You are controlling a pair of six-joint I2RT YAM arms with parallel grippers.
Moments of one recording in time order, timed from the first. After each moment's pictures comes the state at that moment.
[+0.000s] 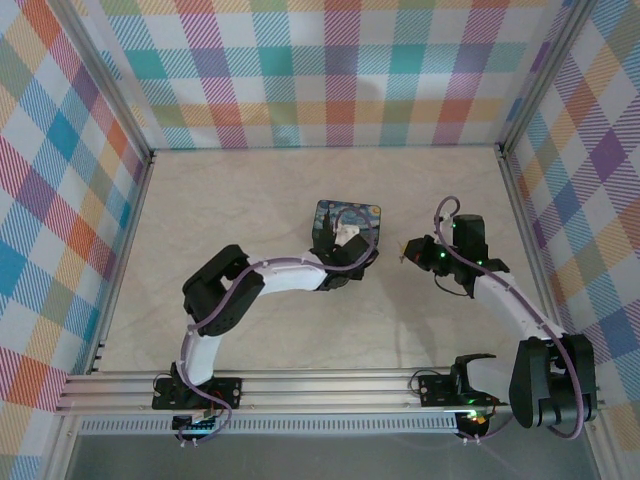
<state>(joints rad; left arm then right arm) -0.95 2.03 1.30 -0.24 -0.46 -0.66 0.11 1.17 0.63 -0.23 -0.55 0.62</state>
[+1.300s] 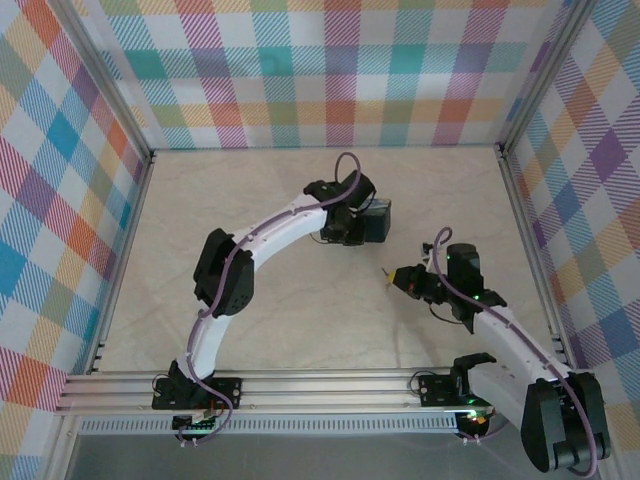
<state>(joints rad) -0.76 2.16 1.97 -1.00 0.05 -0.61 0.22 0.95 0.38 -0.11 -0.69 0.74</state>
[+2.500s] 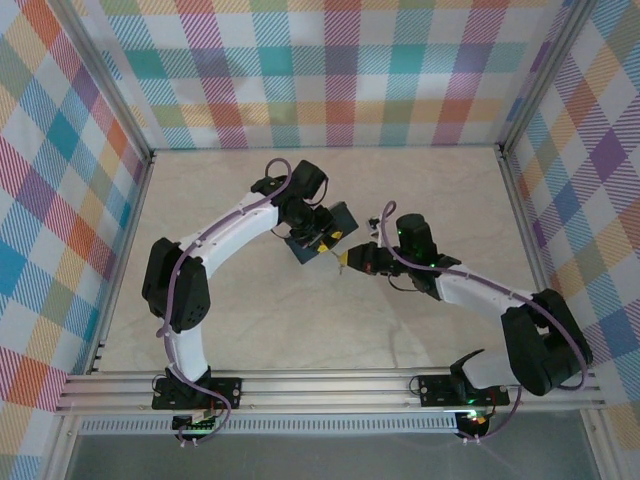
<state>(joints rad) -0.62 1.86 1.64 -0.91 0.36 -1.24 0.50 1.36 0.66 0.18 -0.71 0.75</state>
